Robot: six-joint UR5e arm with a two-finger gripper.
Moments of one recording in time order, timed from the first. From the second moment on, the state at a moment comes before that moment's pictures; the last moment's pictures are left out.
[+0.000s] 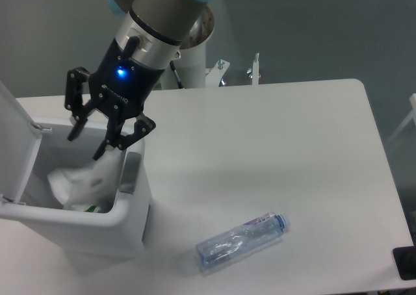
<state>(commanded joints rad) 2.31 -1.76 -1.30 -1.28 0.87 0.71</state>
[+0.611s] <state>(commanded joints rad) 2.46 -1.95 -1.31 -1.06 0.96 0.82</state>
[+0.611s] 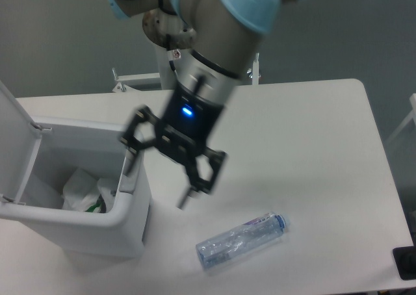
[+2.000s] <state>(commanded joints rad) 2.32 -2.25 -1.30 -1.03 1.46 1.06</state>
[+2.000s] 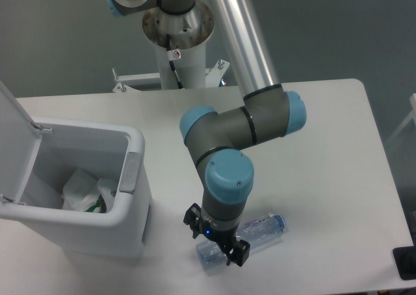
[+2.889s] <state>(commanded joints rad) 2.29 -2.33 -1.30 -0.99 1.47 1.08</state>
